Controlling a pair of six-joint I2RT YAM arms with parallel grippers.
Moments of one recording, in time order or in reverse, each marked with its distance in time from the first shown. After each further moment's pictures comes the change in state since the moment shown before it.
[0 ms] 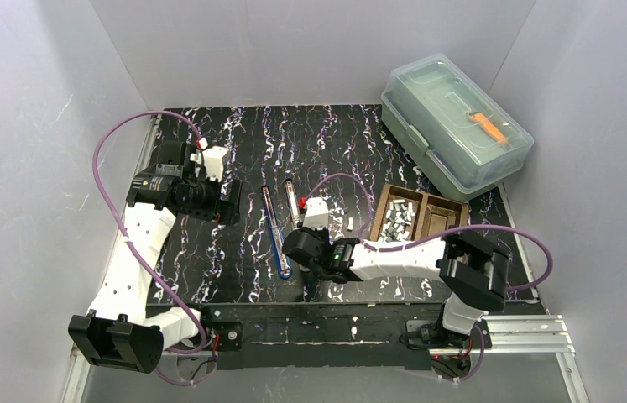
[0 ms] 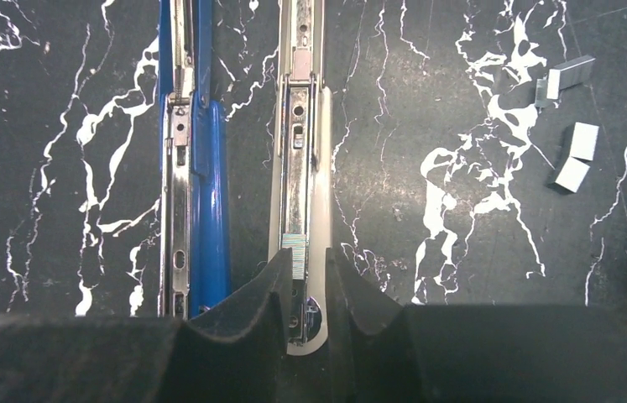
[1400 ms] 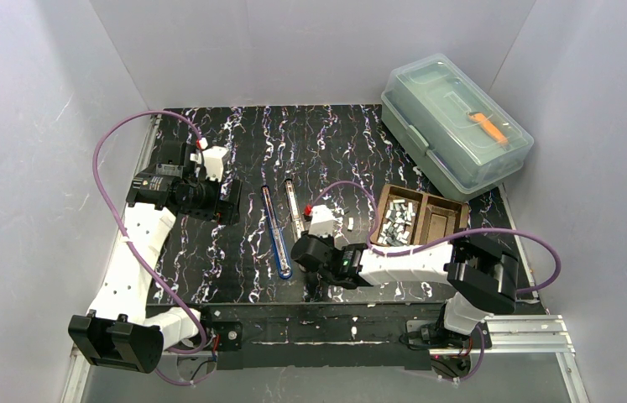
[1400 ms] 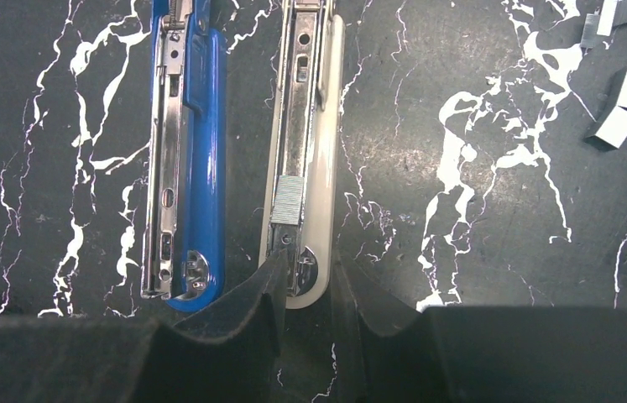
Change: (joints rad) left arm 0.000 0.000 0.000 0.000 0.000 0.000; right arm 0.005 -0.068 -0.107 0.040 -0.109 0.013
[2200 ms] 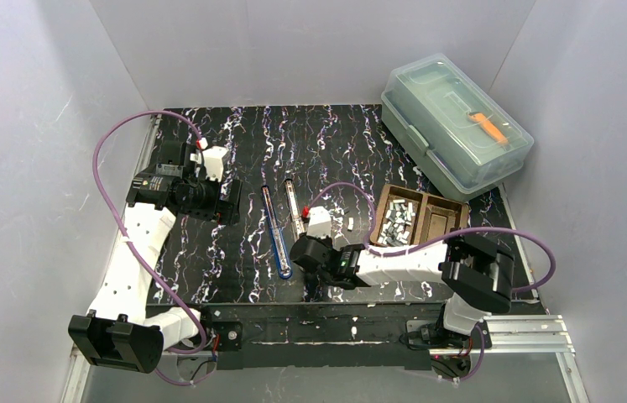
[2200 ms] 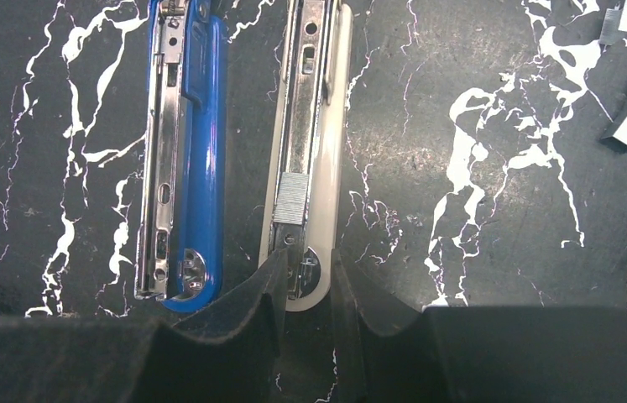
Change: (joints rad) left arm 0.000 0.000 0.000 0.000 -0.001 0.000; right arm 0.002 0.024 0.000 0.018 -0.012 -0.016
